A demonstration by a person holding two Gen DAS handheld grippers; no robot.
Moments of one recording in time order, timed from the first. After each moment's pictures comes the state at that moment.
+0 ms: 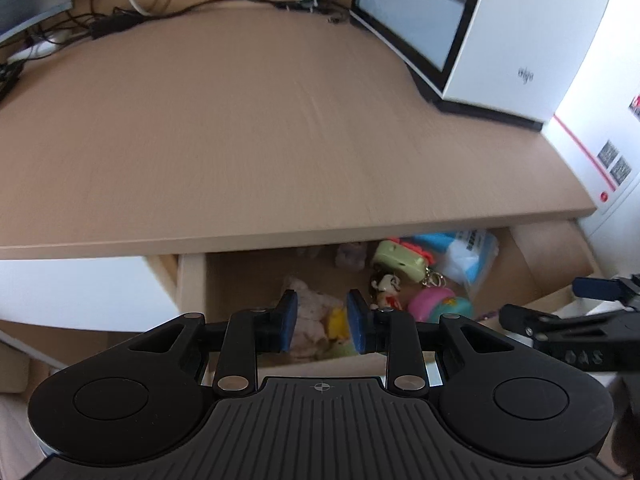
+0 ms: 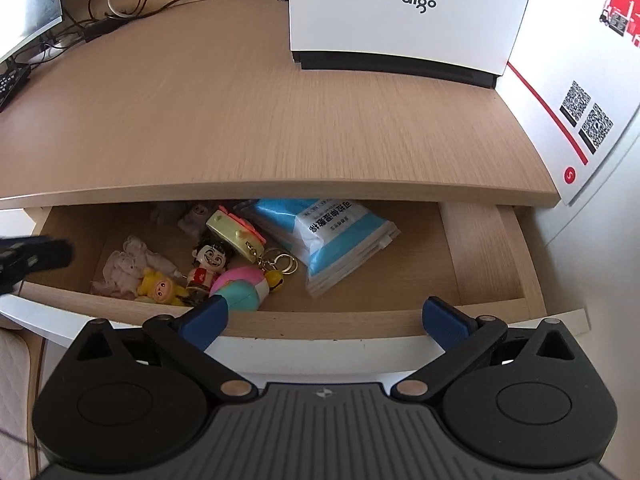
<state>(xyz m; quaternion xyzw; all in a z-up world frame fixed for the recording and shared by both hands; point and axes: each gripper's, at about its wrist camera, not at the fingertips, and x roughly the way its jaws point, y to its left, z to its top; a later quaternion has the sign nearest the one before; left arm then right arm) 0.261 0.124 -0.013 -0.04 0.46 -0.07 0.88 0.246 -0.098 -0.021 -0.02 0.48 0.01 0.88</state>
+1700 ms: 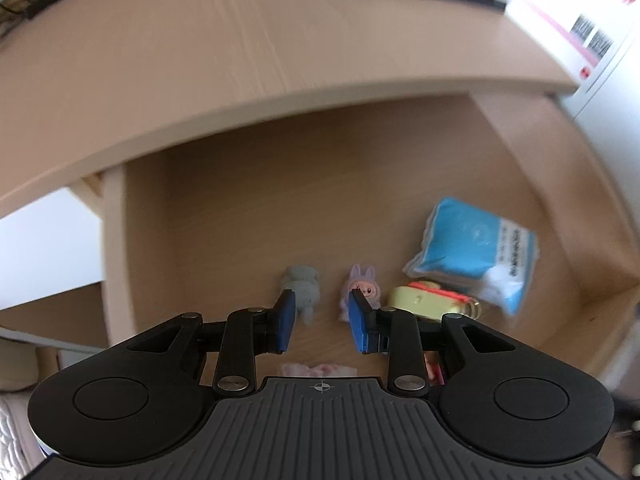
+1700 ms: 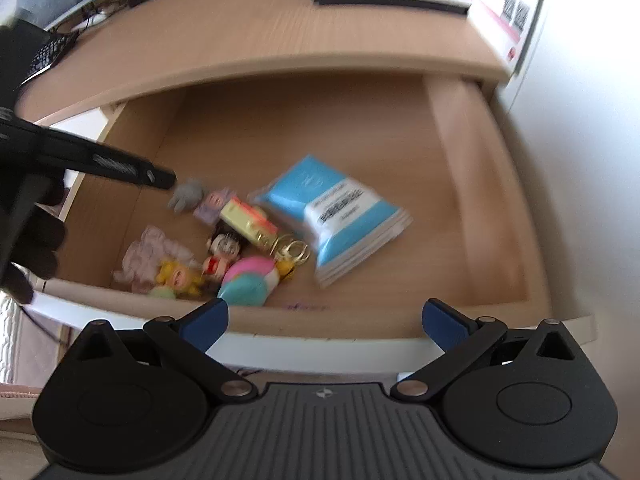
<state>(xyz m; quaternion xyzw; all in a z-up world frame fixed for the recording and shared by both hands) 0.256 0.089 -0.049 0.04 0.56 -0.12 0.82 0.121 -0.125 -0.003 0.00 0.51 0.05 0.86</state>
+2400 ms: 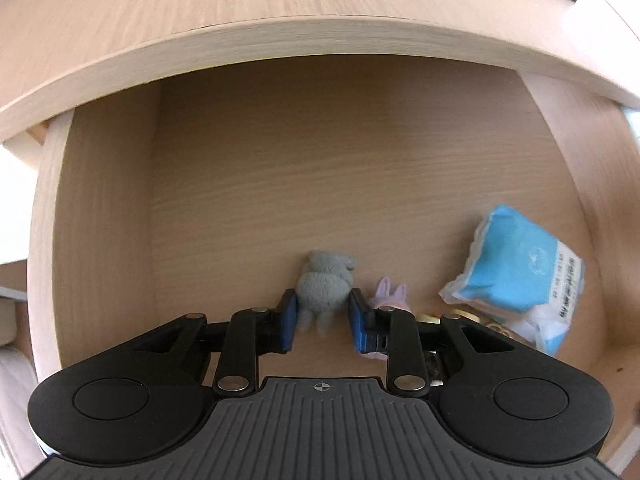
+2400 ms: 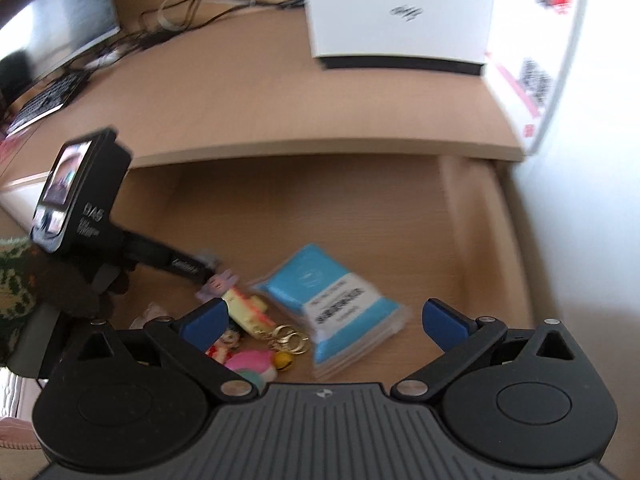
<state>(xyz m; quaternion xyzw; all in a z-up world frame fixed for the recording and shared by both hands) 0.296 0.101 -0.088 -0.02 0.60 -0.08 0.80 0.179 -0.132 0.007 0.01 0.47 0.09 0.88</state>
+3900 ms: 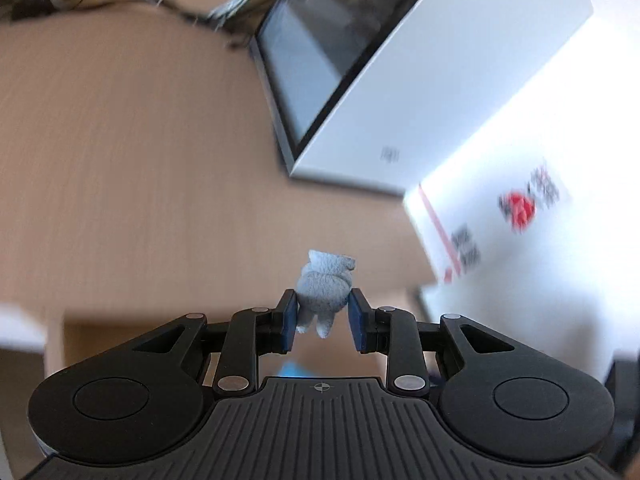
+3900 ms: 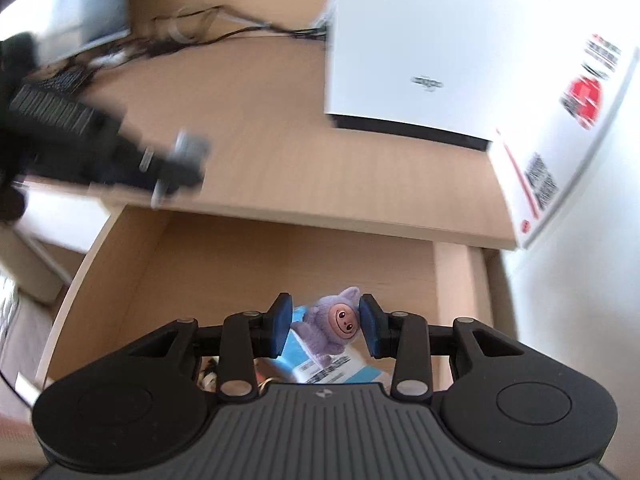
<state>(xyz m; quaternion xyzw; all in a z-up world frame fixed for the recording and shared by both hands) 0.310 0.096 0.071 -0.18 0.43 -0.21 0.86 0.210 -0.109 0.049 -0.04 0.44 0.06 0.89</state>
